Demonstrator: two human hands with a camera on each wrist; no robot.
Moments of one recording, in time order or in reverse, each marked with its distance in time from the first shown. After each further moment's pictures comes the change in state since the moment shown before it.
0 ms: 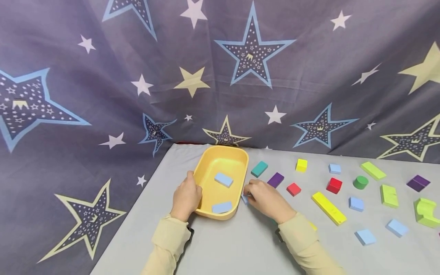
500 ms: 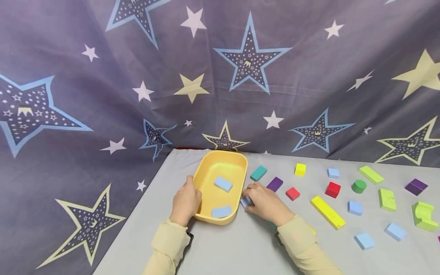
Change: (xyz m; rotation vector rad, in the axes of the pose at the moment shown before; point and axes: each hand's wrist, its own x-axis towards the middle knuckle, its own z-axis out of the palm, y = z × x) left_hand -0.001 0.000 -0.002 -0.002 0.001 0.002; right_hand 0.002 0.001 0.001 -0.042 -0.078 0.011
